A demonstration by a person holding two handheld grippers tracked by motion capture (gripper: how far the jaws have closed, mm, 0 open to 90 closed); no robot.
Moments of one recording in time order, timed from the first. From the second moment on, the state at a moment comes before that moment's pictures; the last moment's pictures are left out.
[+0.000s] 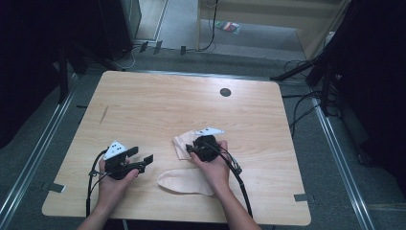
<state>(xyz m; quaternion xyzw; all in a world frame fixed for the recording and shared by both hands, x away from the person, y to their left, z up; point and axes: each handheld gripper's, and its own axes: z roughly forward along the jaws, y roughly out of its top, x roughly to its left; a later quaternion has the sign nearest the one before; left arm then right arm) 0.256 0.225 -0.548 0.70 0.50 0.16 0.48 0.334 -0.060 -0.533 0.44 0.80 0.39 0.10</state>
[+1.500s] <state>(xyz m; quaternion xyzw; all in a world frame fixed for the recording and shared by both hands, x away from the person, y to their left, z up) 0.290 0.216 -0.528 0.71 0.48 0.23 0.46 0.317 -0.010 -0.428 0.36 0.78 0.50 0.11</state>
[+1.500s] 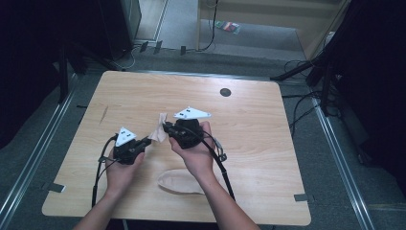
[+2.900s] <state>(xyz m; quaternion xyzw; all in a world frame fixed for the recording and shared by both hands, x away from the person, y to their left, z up) 0.301 0.217 -0.540 0.72 0.47 0.16 0.48 0.347 -0.122 -0.520 0.45 0.78 0.40 0.17</state>
